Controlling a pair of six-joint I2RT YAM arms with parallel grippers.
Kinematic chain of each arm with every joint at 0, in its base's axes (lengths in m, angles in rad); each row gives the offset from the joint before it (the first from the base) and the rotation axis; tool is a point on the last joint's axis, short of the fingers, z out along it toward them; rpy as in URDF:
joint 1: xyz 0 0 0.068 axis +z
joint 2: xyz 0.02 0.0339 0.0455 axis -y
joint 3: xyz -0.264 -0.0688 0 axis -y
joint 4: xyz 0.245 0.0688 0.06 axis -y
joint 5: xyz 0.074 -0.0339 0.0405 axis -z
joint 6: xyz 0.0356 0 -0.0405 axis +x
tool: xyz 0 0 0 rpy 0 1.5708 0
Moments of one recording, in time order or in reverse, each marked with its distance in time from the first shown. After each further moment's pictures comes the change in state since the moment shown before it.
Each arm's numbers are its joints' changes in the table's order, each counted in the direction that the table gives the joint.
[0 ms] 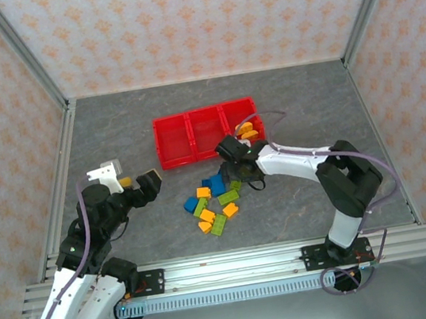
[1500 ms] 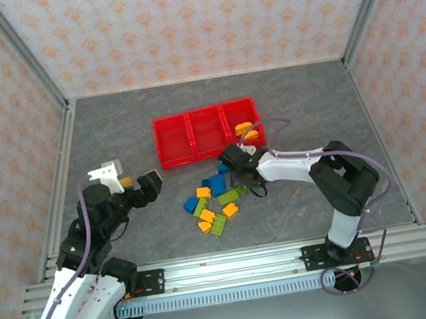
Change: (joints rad) left arm 0.000 0.000 -0.002 0.003 0.010 0.011; right arm 0.008 -0.013 -0.105 0.103 0.057 0.089
